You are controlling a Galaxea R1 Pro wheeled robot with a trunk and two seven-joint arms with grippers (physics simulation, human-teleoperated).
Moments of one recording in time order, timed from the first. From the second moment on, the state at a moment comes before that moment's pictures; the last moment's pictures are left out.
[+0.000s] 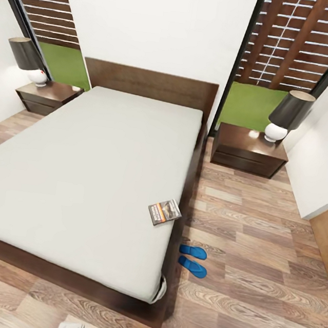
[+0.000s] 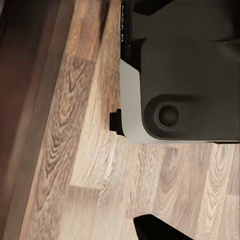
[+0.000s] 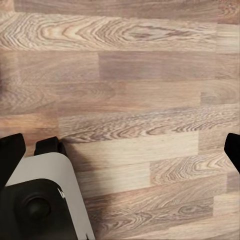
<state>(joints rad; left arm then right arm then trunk) -0.26 0.04 -0.14 -0.41 0.16 0.00 0.04 -0.36 -0.09 -0.45 -0.25 0.22 -0.12 -0.09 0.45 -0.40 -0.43</state>
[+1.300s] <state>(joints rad) -0.26 0.04 -0.14 -0.41 0.16 0.00 0.04 -0.36 -0.09 -0.45 -0.25 0.22 -0.12 -0.09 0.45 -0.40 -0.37</state>
